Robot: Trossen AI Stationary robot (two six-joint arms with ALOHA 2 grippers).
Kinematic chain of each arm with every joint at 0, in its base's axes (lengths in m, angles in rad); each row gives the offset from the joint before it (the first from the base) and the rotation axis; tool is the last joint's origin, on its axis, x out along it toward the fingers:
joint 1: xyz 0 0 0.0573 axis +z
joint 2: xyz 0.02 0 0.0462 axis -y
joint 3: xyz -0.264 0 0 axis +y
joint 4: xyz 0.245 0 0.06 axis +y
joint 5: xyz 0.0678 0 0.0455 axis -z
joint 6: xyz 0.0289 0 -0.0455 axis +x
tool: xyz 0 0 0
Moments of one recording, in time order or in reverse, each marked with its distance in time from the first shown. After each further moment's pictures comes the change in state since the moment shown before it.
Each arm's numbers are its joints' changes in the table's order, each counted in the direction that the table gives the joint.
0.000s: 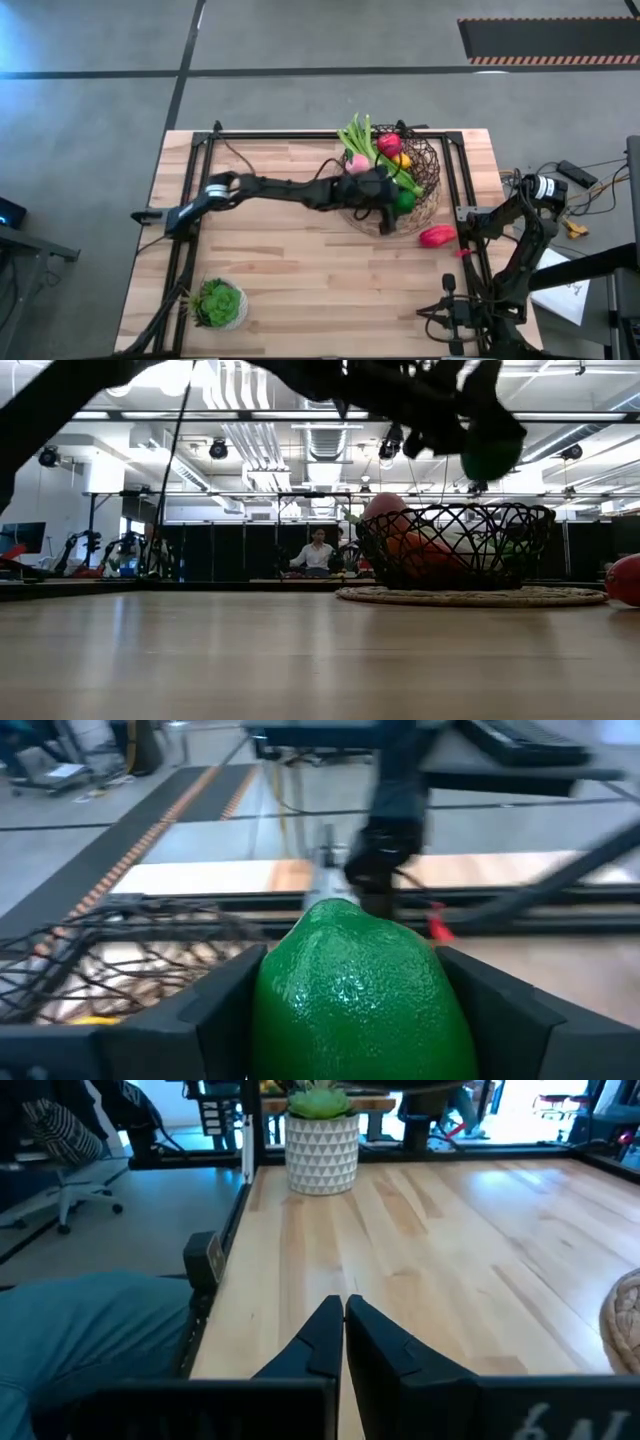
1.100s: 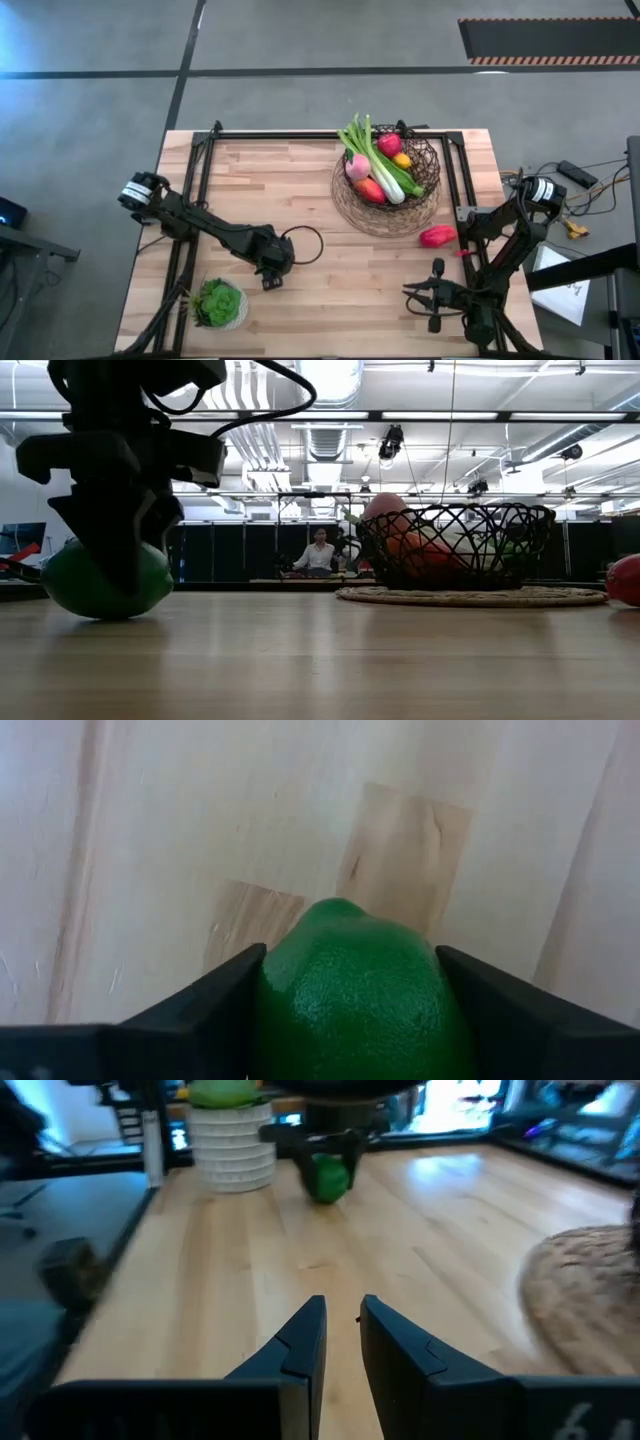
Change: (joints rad) left arm -0.383 0.578 0.959 0.677 -0.041 -0.670; right arm -0.138 -0.026 0.141 -0.089 0.062 0.093
